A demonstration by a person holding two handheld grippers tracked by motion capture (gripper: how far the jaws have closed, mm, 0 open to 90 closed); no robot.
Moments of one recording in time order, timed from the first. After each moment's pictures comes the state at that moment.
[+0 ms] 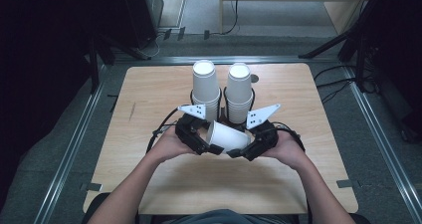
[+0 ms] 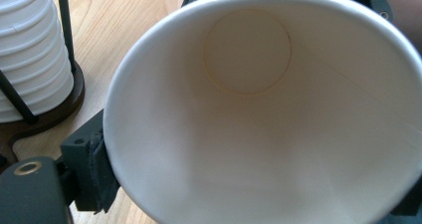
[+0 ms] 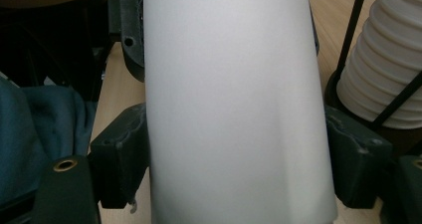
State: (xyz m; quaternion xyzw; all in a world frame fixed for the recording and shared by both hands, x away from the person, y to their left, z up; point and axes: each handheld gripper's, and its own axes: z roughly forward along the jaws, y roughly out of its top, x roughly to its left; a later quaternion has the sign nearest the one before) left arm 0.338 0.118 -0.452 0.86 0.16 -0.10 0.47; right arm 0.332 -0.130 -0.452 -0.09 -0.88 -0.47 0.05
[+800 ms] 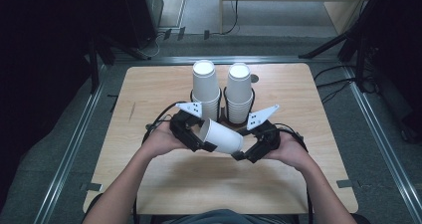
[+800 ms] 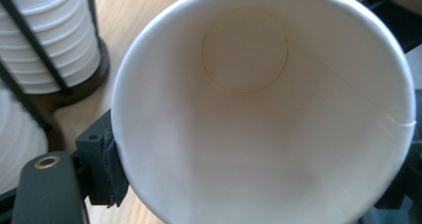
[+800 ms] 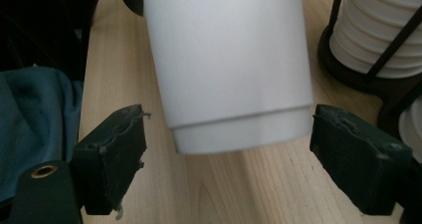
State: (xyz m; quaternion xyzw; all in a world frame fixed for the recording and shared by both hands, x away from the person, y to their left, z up) left arm 0.344 0.133 -0.441 0.89 0.15 -0.07 0.42; right arm 0.332 -0.137 -0.459 -0.12 -0.90 -0.41 0.05
